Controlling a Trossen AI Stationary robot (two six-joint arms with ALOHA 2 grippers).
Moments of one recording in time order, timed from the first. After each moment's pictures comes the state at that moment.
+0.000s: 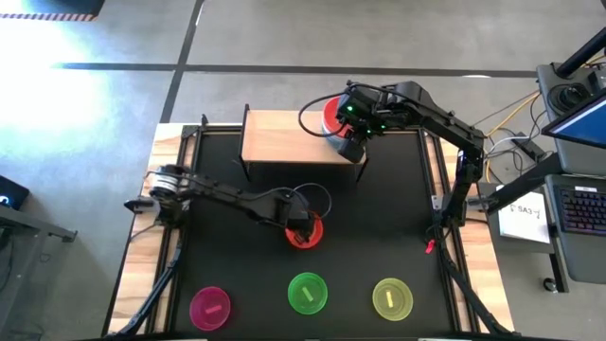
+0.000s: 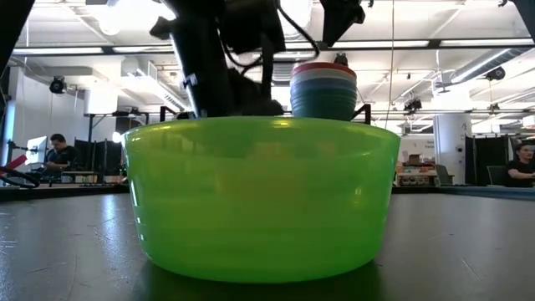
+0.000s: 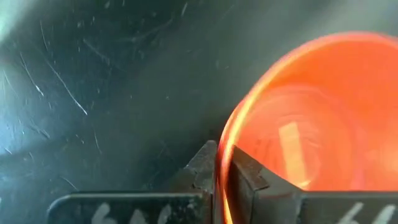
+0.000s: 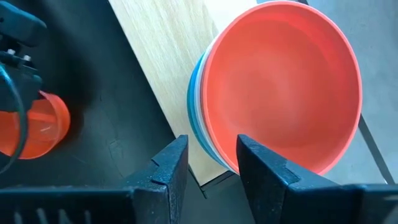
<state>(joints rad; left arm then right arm) -0.13 1.93 1.30 -0.66 -0.35 -0.80 -0.31 1.81 2.27 -1.57 0.20 0.08</state>
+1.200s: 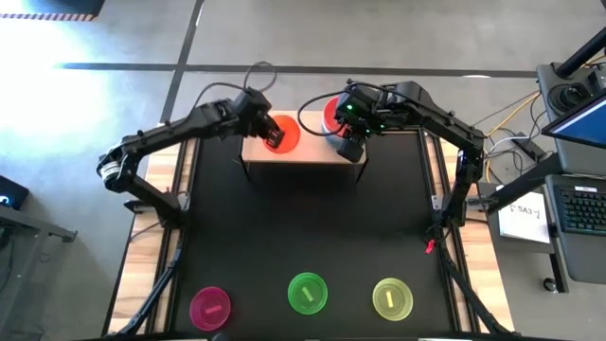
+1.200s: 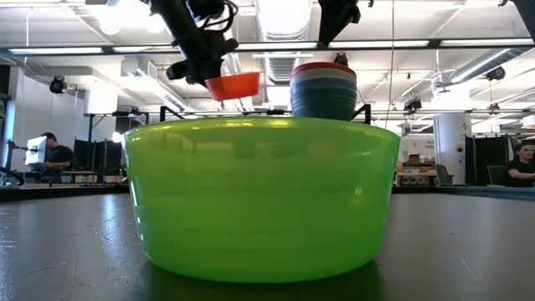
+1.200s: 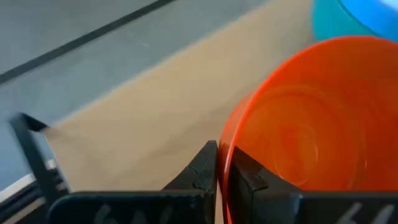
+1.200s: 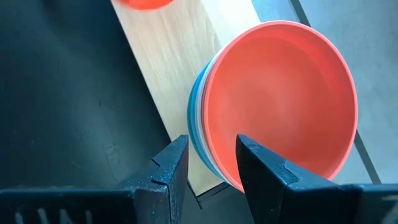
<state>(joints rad) 0.52 1.48 1.39 -0.73 -0.21 -0.32 -0.31 1.81 2.27 -1.53 0.20 0.03</state>
